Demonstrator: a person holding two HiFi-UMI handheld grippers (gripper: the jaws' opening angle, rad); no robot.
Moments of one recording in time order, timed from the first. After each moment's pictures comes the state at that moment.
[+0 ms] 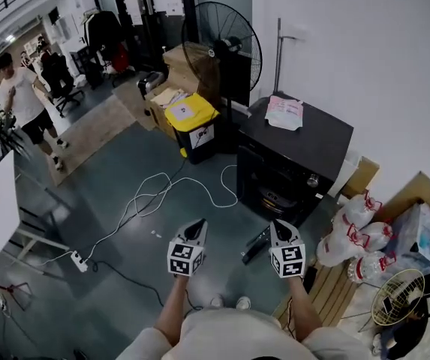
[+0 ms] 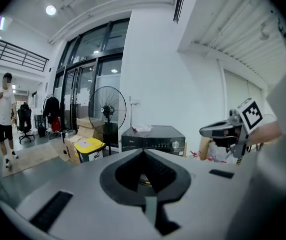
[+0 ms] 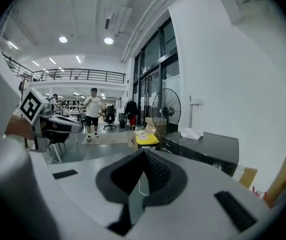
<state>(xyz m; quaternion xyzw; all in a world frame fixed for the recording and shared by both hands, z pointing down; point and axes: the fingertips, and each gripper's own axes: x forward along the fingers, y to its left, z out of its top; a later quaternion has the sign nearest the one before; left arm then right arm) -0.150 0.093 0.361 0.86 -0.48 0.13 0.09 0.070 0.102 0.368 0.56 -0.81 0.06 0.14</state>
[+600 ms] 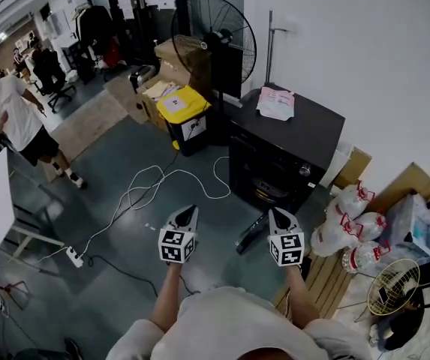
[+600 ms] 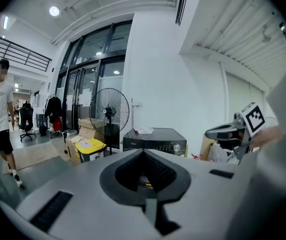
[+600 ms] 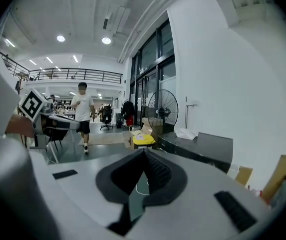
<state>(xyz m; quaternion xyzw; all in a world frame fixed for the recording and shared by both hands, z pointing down) -0.154 0.091 0.350 0.86 -0.49 0.12 0.09 0.089 0.112 0.361 0.58 -0.80 0.07 0.14</state>
